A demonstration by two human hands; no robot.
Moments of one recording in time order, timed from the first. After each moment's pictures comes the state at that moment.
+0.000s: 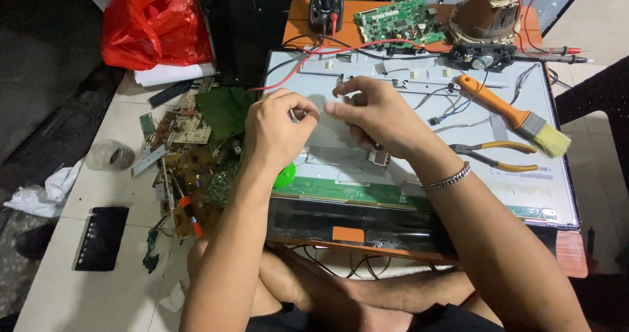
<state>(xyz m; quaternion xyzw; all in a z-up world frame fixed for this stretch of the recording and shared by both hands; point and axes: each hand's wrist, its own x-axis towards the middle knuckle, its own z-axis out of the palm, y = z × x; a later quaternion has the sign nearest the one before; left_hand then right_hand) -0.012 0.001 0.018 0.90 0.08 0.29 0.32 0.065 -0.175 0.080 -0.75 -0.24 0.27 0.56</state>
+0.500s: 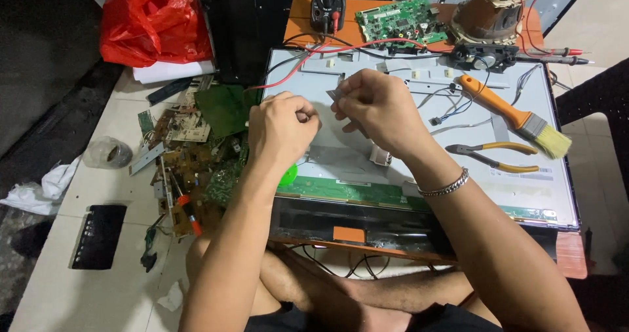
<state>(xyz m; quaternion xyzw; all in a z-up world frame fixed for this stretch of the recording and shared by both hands) -0.001 0.003 -0.003 0.93 0.15 0.23 0.26 0.075 -0.171 0.059 -0.74 -0.31 0.17 0.57</state>
